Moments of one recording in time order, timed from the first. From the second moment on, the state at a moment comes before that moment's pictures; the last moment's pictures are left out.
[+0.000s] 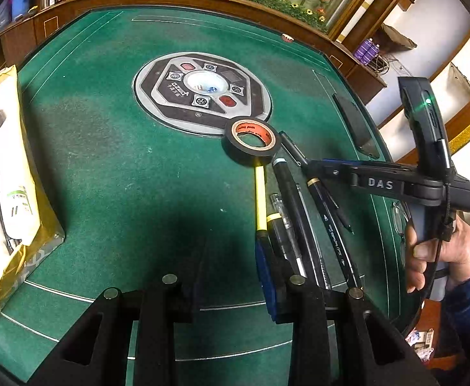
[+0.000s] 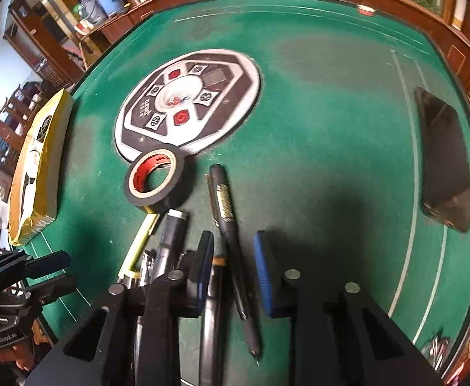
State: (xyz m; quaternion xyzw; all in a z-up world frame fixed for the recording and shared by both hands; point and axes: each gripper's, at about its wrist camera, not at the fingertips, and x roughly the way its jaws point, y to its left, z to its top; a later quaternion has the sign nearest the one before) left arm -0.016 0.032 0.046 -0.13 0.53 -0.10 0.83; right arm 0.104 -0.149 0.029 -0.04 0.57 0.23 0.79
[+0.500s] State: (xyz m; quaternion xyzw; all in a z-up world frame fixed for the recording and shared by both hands) left arm 0.034 -0.007 0.025 -0.08 0.55 -0.12 0.82; right arm 0.080 -0.197 0.024 -0.04 0.58 0.19 0.79
